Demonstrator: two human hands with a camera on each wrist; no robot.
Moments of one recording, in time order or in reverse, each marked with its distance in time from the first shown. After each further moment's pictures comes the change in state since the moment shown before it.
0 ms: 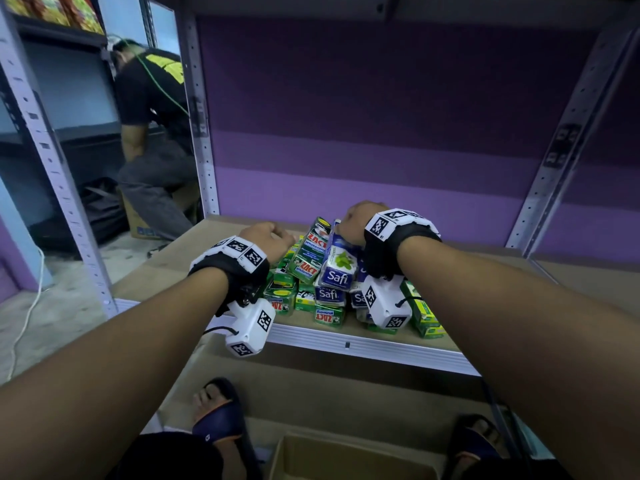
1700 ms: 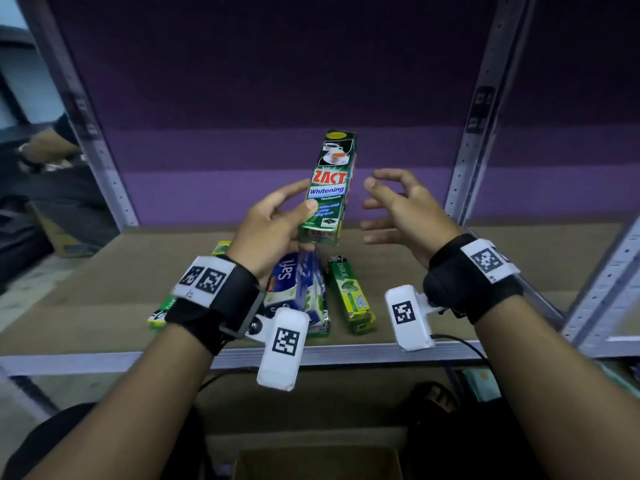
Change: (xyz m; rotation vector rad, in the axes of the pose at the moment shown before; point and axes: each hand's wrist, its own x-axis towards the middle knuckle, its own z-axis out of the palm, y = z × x) left_hand -0.066 0.151 0.058 -0.925 -0.305 0.228; right_hand -0.085 0.137 -0.036 1.365 0.246 0.127
